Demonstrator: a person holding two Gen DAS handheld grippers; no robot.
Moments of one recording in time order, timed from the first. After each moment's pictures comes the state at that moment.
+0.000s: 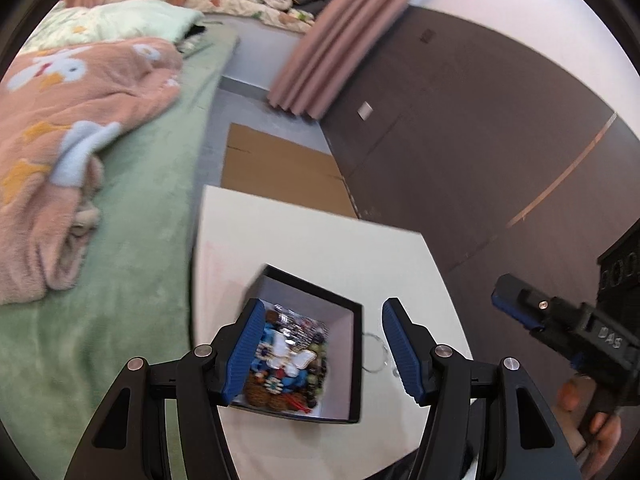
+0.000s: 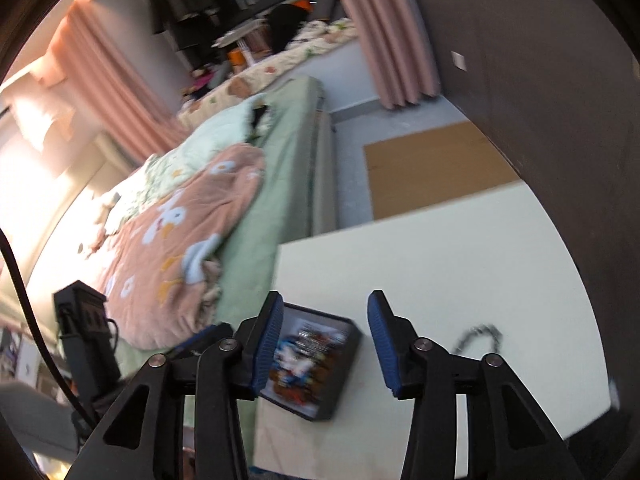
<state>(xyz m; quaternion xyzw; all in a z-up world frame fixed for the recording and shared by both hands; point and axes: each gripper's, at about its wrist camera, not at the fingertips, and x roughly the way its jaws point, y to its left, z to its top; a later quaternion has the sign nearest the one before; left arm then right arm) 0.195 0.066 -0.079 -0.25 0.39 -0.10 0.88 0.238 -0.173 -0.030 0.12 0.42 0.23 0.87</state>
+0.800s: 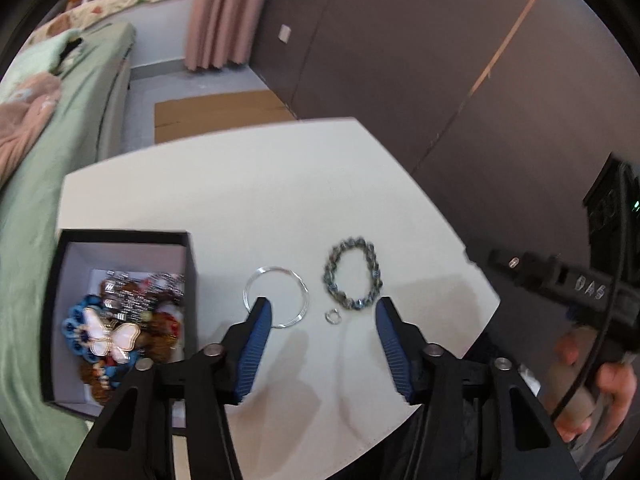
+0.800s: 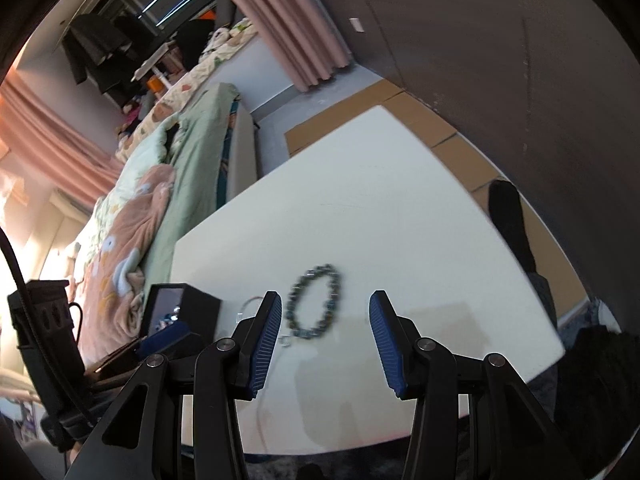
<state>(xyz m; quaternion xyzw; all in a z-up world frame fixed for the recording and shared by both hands) 0.218 -0.087 -0.119 -0.08 0.48 -0.19 0.85 0.233 -0.314 -0.115 0.20 0.46 0.14 0.85</state>
